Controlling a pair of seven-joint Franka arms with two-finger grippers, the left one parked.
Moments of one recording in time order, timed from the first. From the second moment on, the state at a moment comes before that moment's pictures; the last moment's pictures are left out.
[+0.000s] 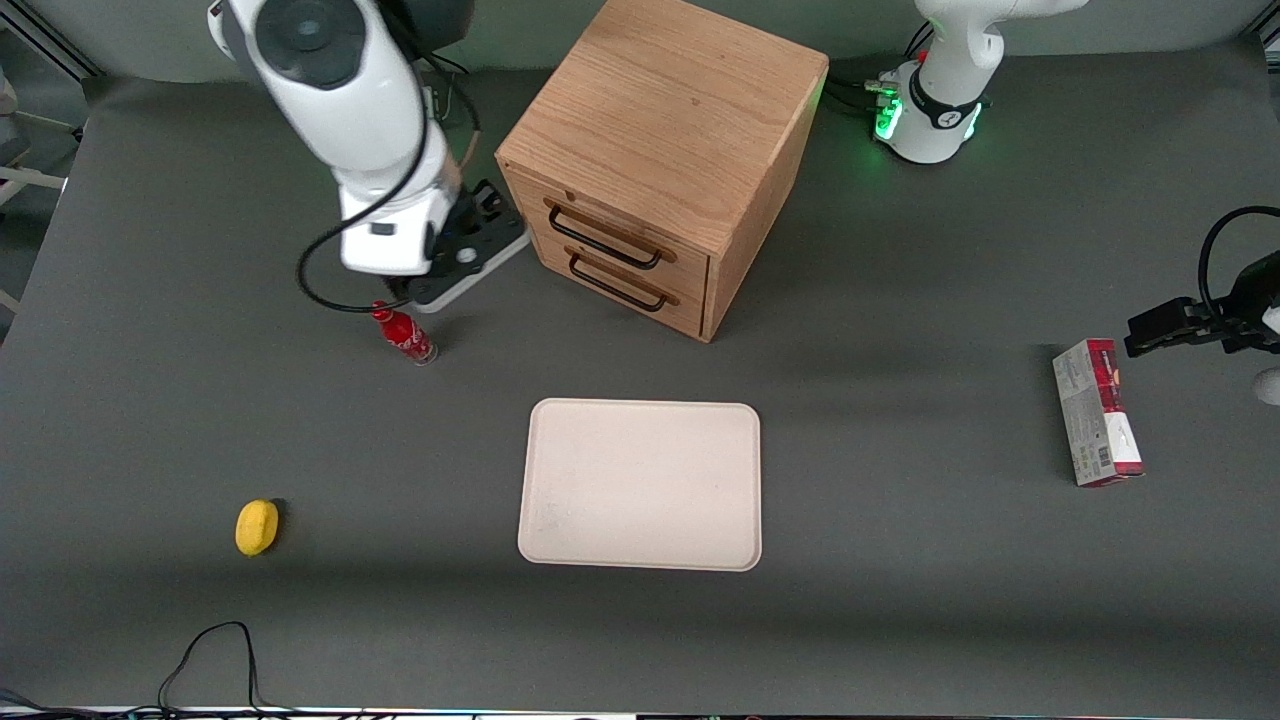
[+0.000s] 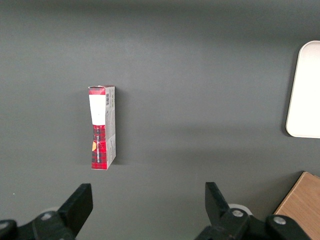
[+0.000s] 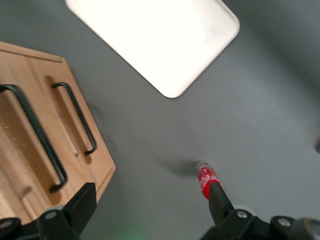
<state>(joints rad) 0.68 0.20 -0.08 -1.47 0.00 1.59 -0.12</state>
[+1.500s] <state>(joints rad) 0.75 0.24 -0.09 -1.49 0.23 1.64 -0.29</state>
